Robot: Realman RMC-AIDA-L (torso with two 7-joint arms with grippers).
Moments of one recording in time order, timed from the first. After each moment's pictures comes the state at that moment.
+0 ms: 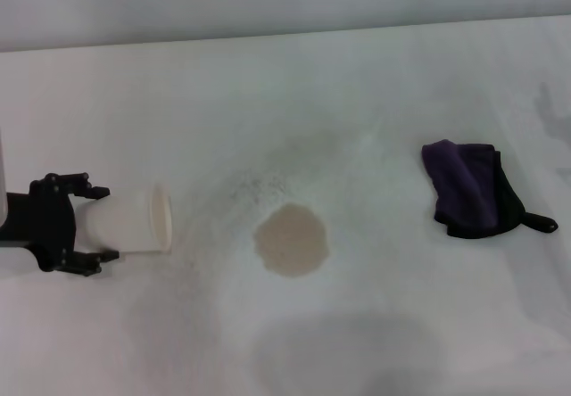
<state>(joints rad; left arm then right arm) -0.46 -2.06 1.07 0.97 2.31 1.29 -1.13 0.41 2.03 -0.26 0.08 2.19 1.32 -2.90</state>
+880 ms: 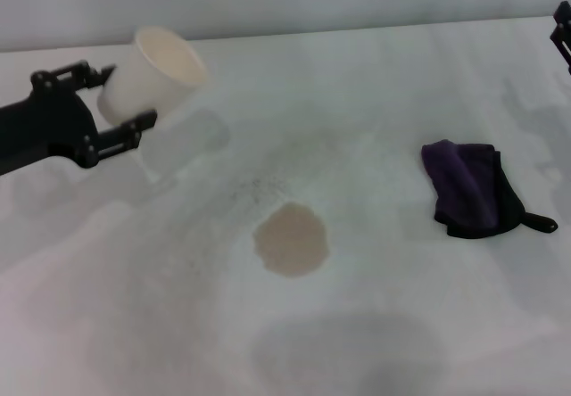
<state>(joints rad) -0.43 -2.07 0.96 0.80 1.67 1.29 -1.04 0.43 2.02 -0.39 0.02 2.17 1.32 -2.90</state>
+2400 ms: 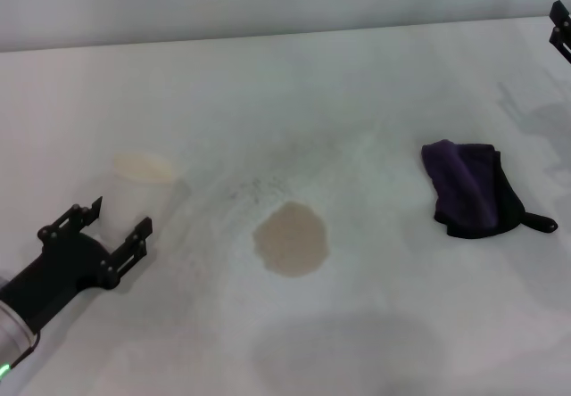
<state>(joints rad) -0.39 -2.09 0.95 0.00 1.16 1.23 -0.44 0.37 2.01 -0.60 -0.17 2.17 1.31 -2.91</state>
